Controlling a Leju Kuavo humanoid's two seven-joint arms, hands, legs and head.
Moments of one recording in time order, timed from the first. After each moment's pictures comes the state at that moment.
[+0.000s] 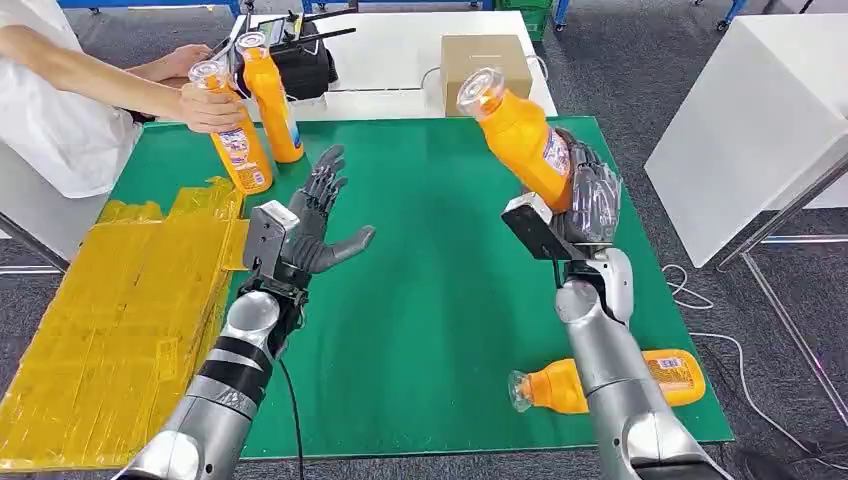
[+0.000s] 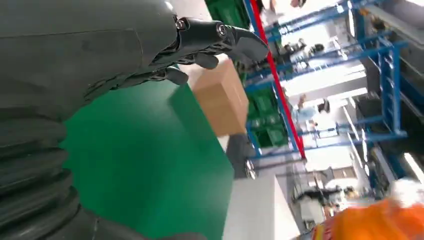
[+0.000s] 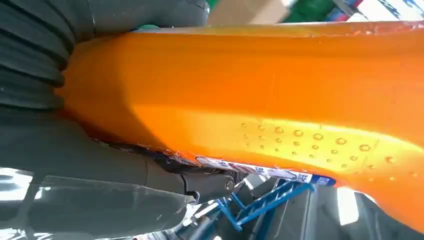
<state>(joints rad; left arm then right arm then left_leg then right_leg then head) -0.52 -0.24 -0.17 -1.03 -0.22 -0.11 -0.46 -0.56 0.10 0.10 -1.02 0.76 -0.48 -0.28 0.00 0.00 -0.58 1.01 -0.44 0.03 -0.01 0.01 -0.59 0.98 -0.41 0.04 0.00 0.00</state>
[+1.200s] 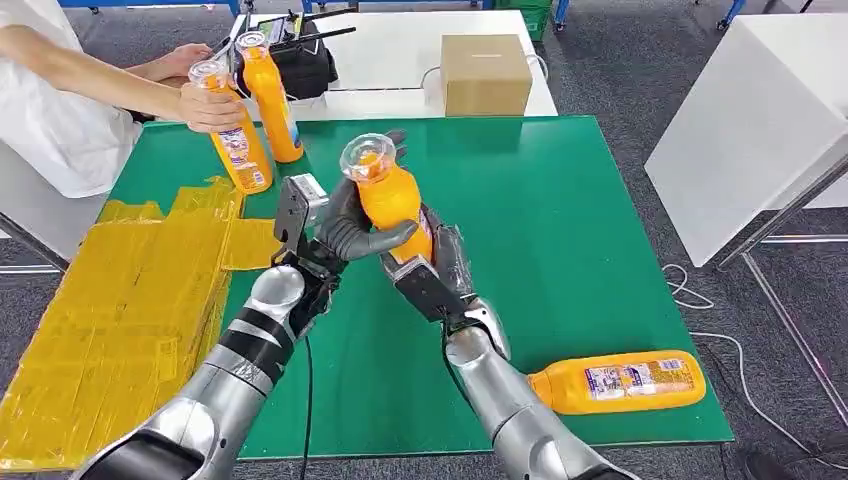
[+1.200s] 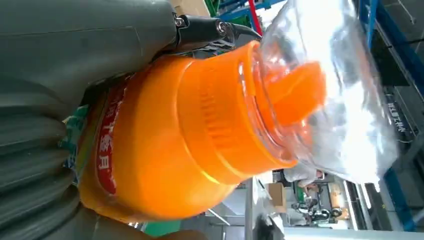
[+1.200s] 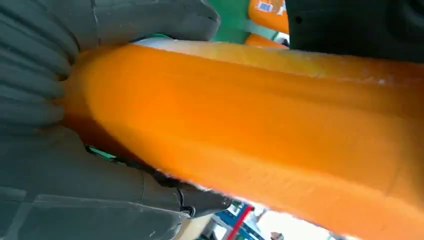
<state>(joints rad) -0.65 -0.26 -0.34 -0.92 -0.02 -0.26 -0.44 -0.55 0.36 0.29 -0.69 0.45 -0.28 -0.50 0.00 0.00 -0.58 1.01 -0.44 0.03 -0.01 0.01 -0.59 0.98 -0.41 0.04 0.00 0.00</state>
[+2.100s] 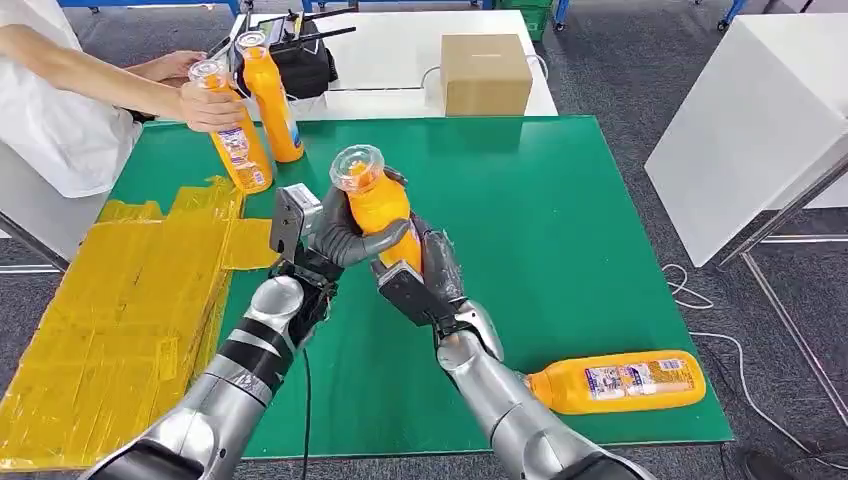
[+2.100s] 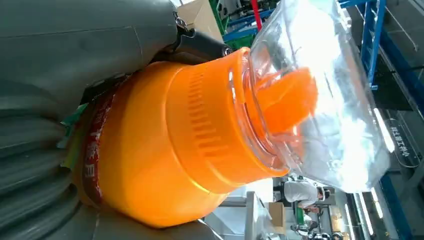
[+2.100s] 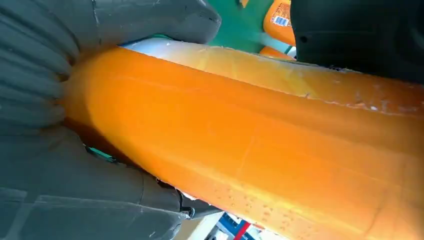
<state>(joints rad) -0.61 -0.25 -0.34 -0.93 -0.01 -0.19 -0.46 -0.57 0.35 0.43 -0.60 0.39 -0.34 -0.49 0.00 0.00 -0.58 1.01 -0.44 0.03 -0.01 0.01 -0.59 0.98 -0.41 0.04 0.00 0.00</state>
